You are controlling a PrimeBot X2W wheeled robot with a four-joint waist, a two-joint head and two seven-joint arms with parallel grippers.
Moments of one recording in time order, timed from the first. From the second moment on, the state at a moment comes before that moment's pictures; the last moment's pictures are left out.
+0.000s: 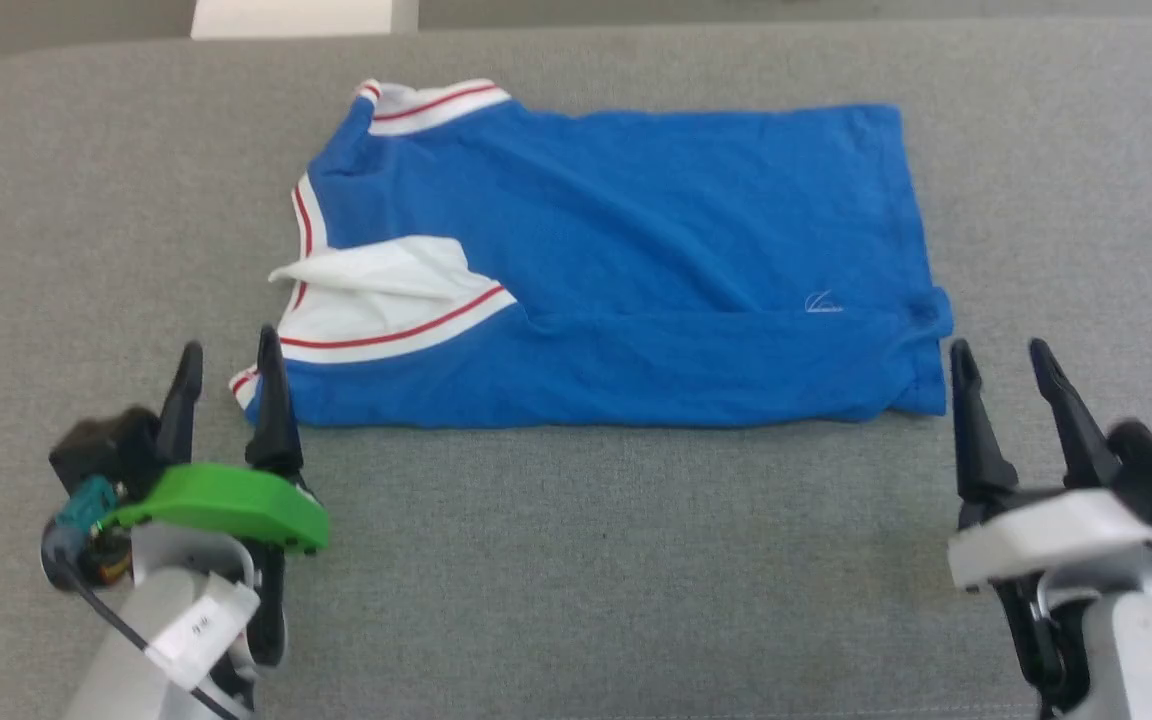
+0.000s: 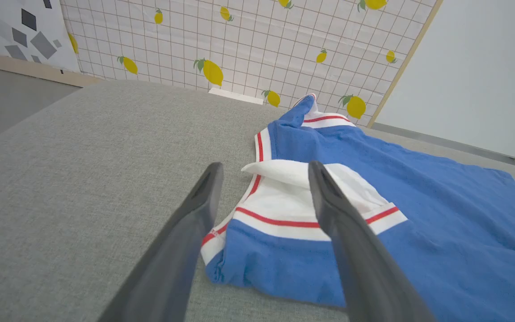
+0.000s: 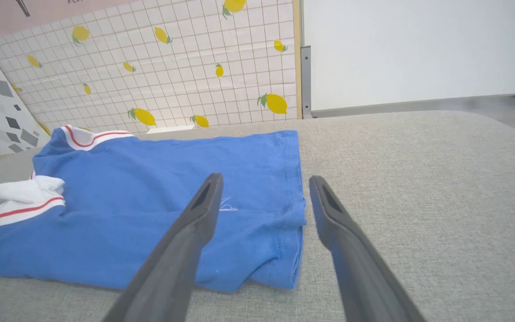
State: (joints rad) left arm -0.26 0.31 -0.23 0.19 -0.59 0.15 -0.25; right arm -0.15 -0.06 -0.09 0.13 0.18 0.13 -0.14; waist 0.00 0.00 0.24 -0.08
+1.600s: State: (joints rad) left arm -0.35 0.32 -0.24 0.41 -0.72 0.27 0.28; right arm -0.24 -0.05 -0.09 0.22 0.08 0.13 0.00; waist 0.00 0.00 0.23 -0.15
